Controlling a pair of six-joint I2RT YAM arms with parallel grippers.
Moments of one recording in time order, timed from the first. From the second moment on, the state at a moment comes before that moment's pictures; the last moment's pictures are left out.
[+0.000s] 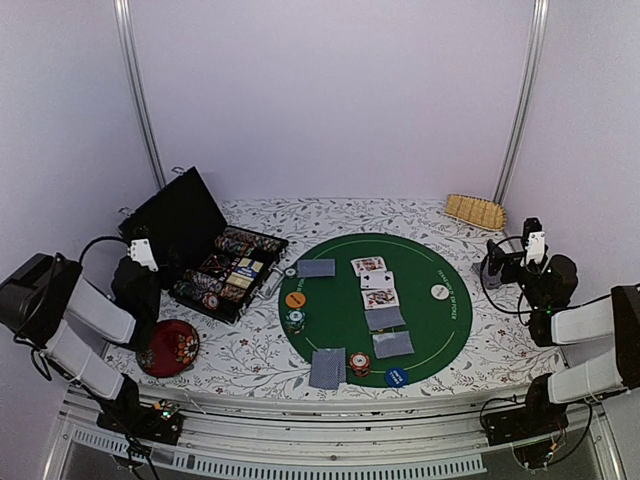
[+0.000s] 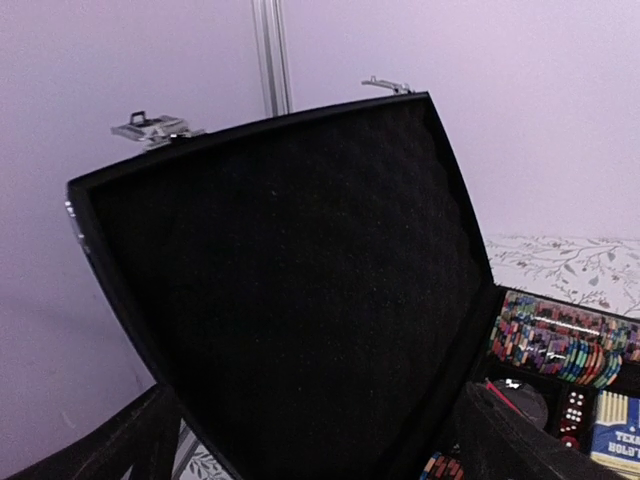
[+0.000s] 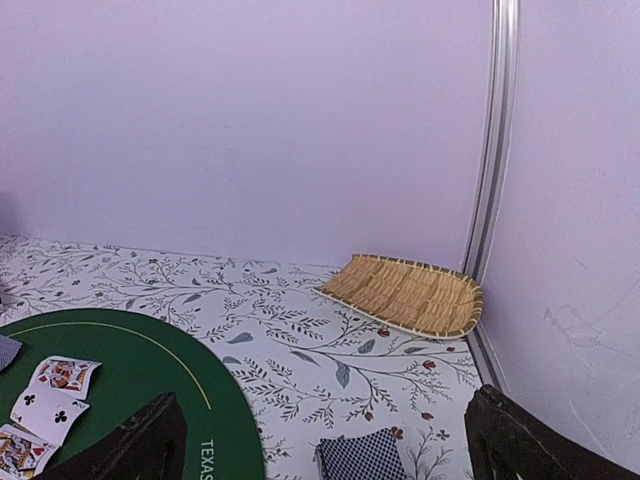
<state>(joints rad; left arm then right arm) -0.15 1.51 0.22 1.27 -0.47 0.09 -0.06 1.26 0.21 1.07 -0.16 -0.02</state>
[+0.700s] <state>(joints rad) -0.07 1.56 0.23 1.36 -0.25 0.09 -0.03 1.53 0.24 1.28 -0.12 -0.04</state>
